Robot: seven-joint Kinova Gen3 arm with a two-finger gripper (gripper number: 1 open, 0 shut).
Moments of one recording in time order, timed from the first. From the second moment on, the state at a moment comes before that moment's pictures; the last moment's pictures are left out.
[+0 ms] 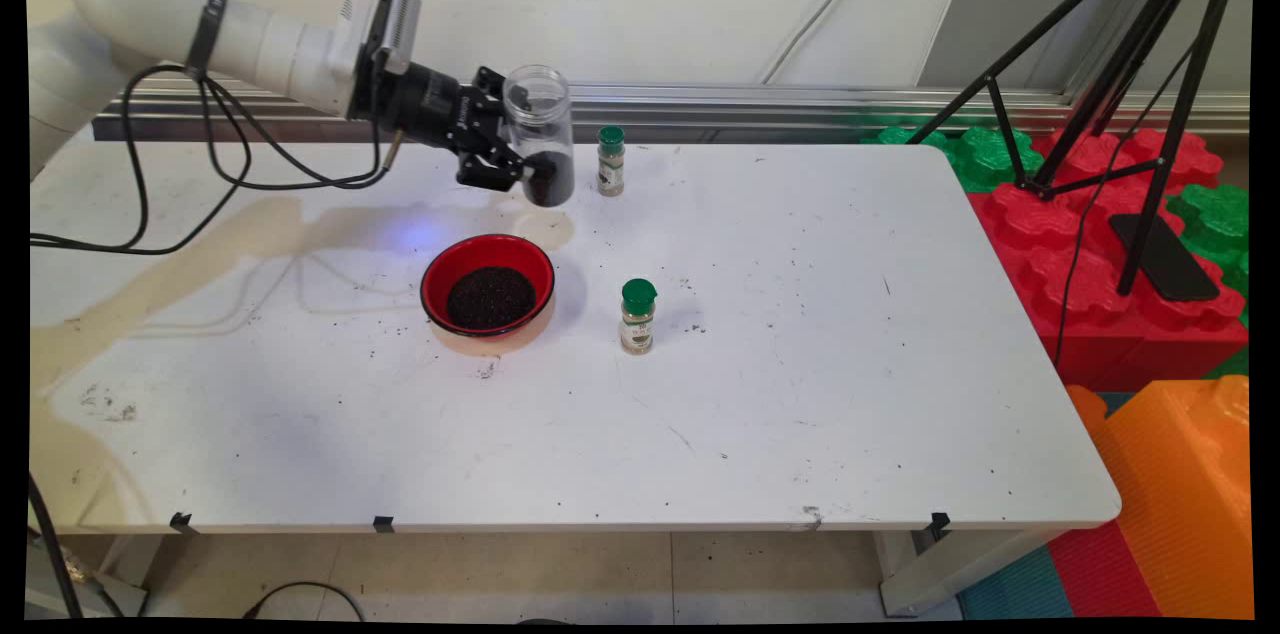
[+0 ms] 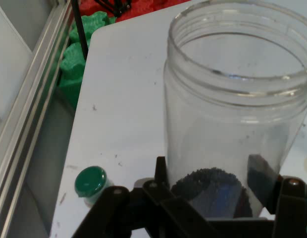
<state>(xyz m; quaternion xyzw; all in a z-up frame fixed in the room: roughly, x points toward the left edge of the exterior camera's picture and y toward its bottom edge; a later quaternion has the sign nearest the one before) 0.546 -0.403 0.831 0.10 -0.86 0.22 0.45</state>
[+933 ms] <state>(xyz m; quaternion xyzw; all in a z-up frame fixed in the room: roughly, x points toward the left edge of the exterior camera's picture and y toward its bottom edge) 0.592 -0.383 0.831 0.04 -0.88 0.25 0.40</state>
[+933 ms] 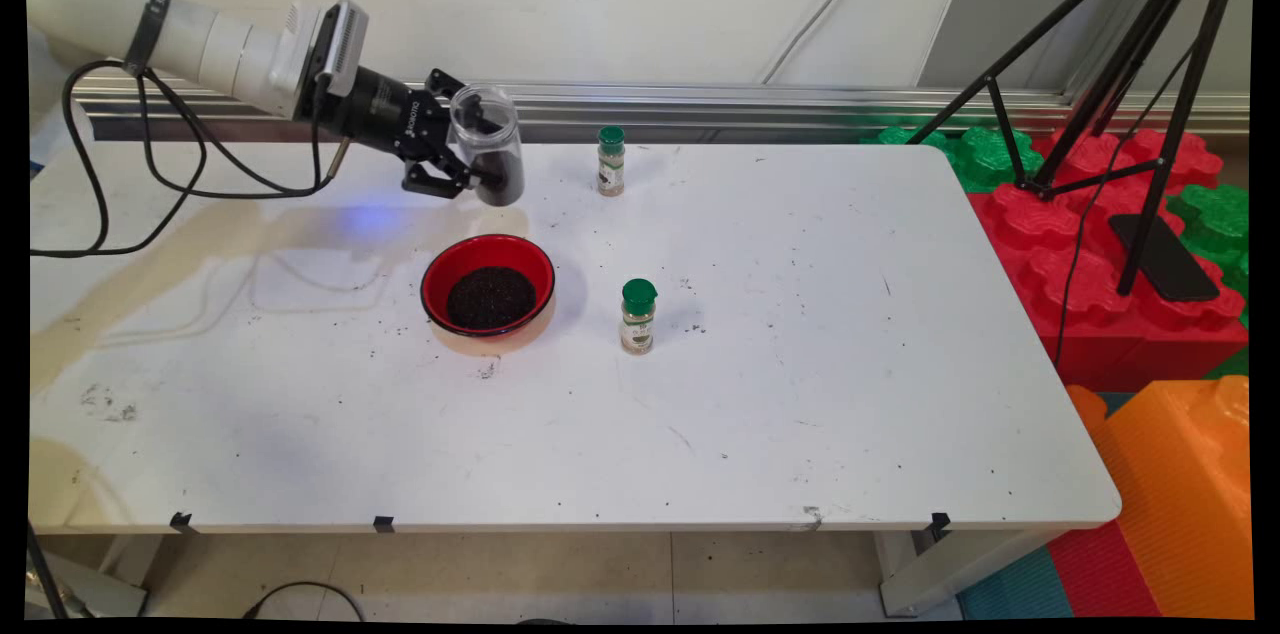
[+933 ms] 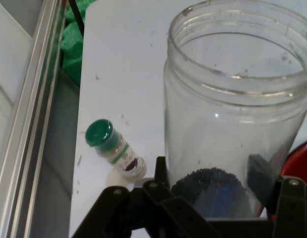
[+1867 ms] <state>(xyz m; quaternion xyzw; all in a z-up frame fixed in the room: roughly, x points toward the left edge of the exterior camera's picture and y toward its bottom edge) 0.616 -0.386 0.816 -0.08 -0.87 0.36 0.33</state>
